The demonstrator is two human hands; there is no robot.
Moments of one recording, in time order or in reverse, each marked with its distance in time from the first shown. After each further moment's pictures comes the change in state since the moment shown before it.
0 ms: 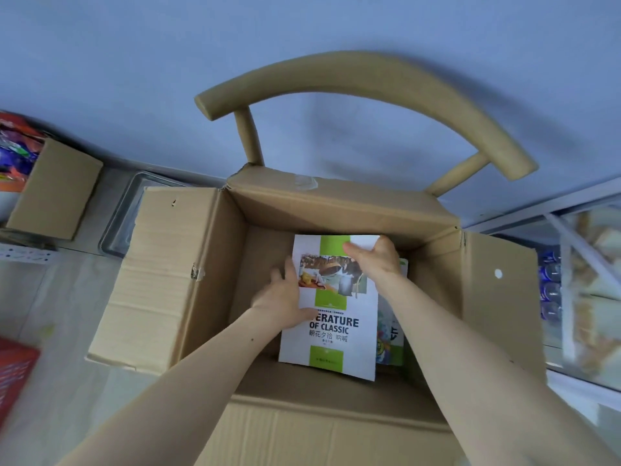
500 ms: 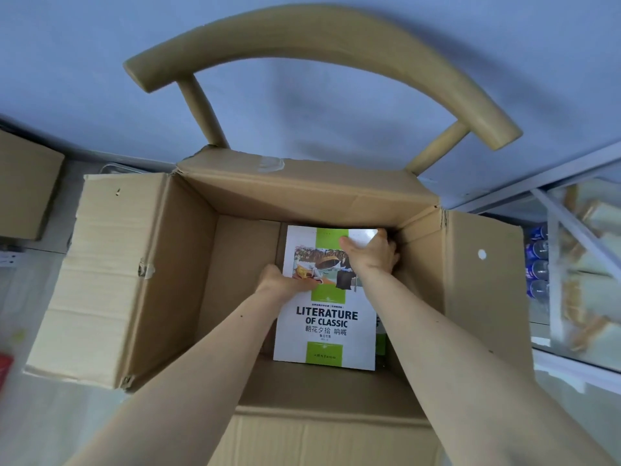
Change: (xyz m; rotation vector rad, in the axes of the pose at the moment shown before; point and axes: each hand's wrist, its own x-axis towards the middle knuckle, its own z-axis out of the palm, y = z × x) left_hand 0.036 0.036 0.026 -0.916 0.007 -0.354; right_hand 0.025 0.037 -0.005 -0.146 0.170 0.086
